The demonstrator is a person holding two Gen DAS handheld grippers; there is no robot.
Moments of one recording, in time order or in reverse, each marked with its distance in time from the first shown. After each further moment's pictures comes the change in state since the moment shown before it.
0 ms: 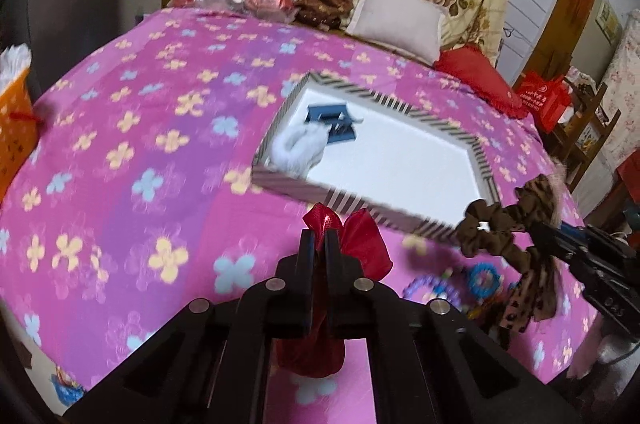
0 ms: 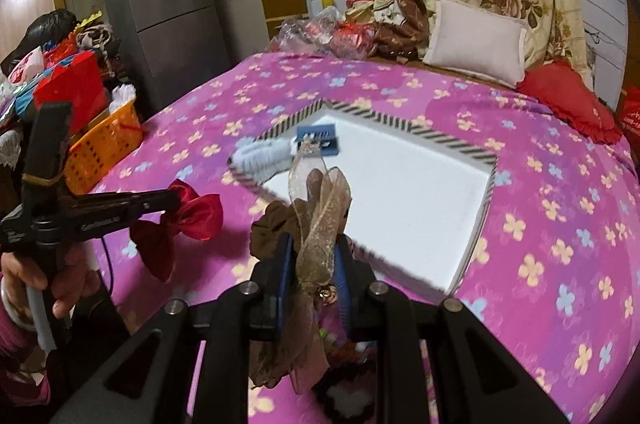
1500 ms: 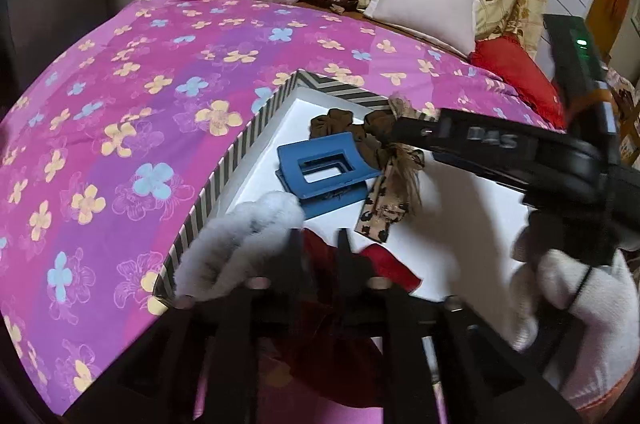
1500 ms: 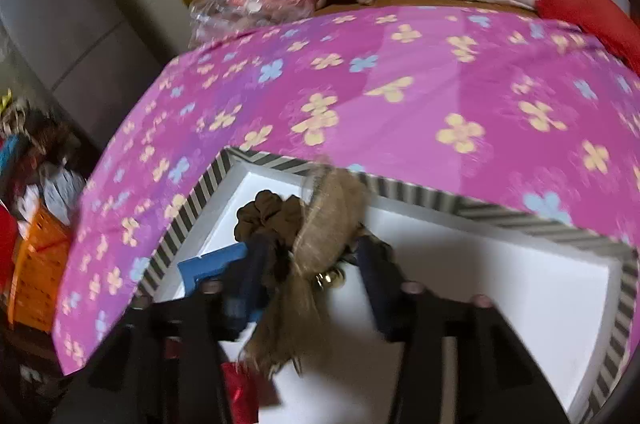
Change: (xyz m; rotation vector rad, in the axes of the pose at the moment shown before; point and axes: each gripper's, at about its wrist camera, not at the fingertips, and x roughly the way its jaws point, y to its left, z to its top) left arm 0.141 -0.026 0.066 -0.018 0.063 0.088; right arm 0.243 -0.092 0.119 0.335 0.148 0.045
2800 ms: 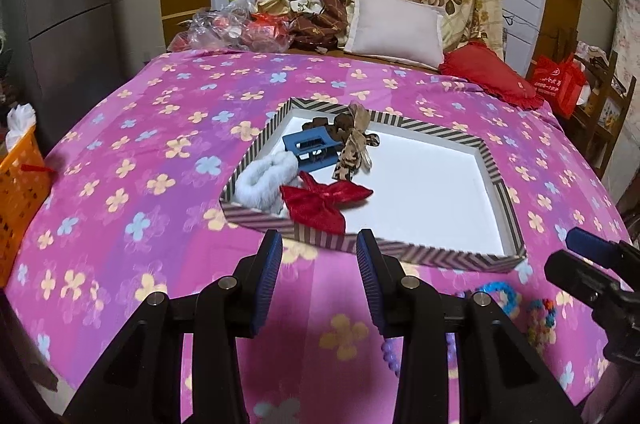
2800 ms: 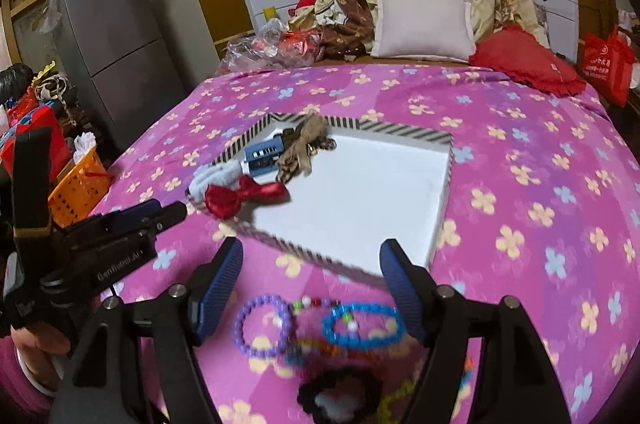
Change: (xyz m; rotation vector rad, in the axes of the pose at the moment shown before) left arm -0.123 -0.022 -0.082 0.120 -0.157 0.061; right arm -0.227 0.015 -0.187 -0.146 -0.191 -0.105
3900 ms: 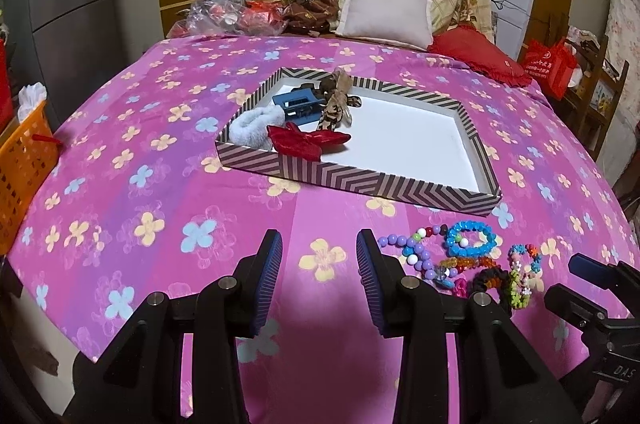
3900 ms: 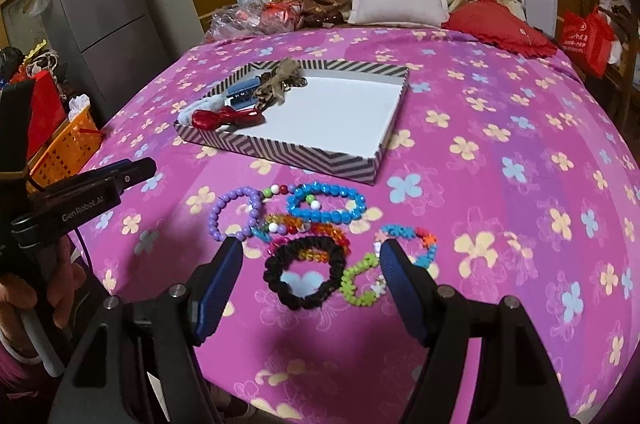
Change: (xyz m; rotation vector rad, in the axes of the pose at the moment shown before) left arm -0.031 -0.018 -0.049 0.009 0.041 -0.007; right arm -0.043 -0.020 -0.078 0.009 0.086 -0.056
